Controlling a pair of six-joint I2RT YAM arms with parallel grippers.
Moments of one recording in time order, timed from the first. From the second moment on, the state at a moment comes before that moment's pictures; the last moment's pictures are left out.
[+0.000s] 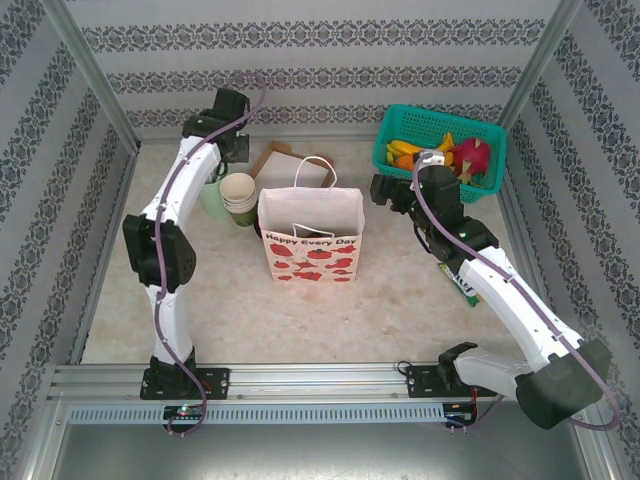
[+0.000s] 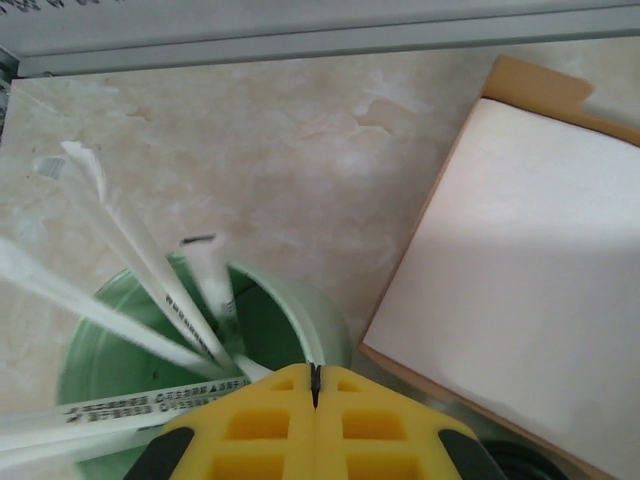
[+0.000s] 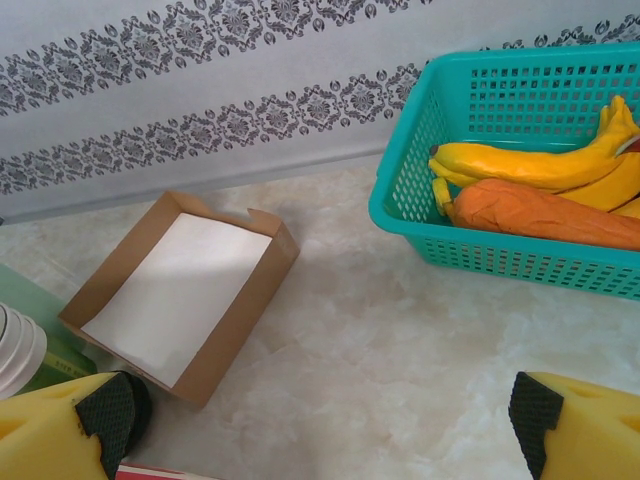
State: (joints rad) left arm -0.20 2.03 2.13 -1.05 -0.28 -0.16; right arm 0.40 1.14 1.06 -0.35 0.17 0.41
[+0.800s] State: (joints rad) left arm -0.20 1.07 1.89 -1.12 0.30 -0.25; right arm 0.40 1.20 1.20 -0.46 0.15 0.33
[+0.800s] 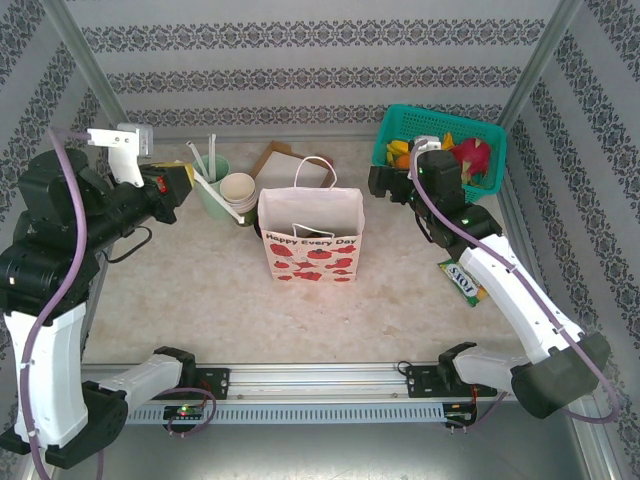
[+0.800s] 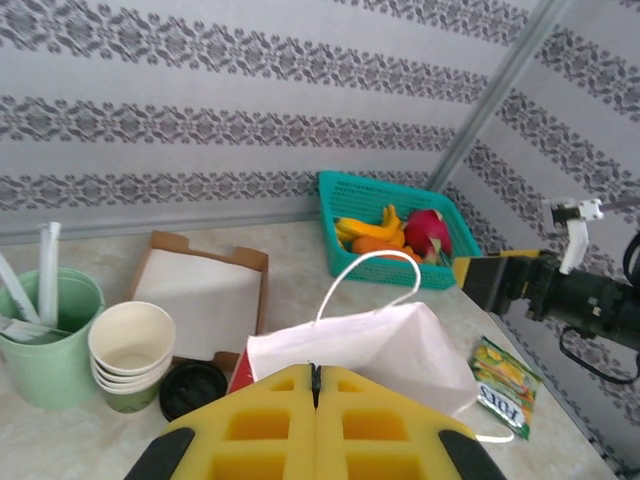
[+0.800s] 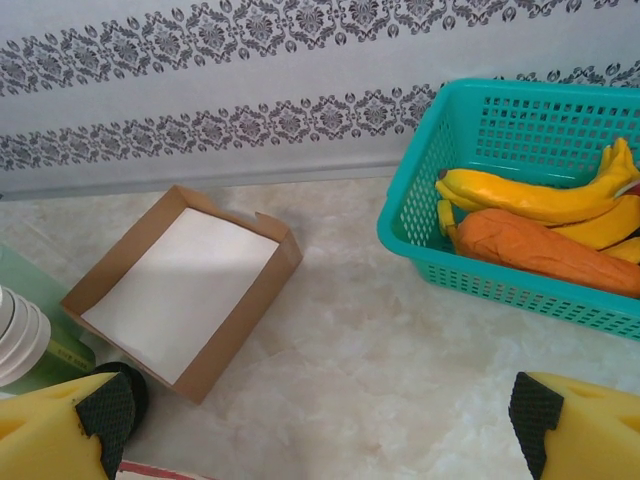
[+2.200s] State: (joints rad) left arm -0.42 1.44 1.61 -1.06 0.20 0.03; right arm 0.48 1.55 1.27 -0.47 -0.29 0.66
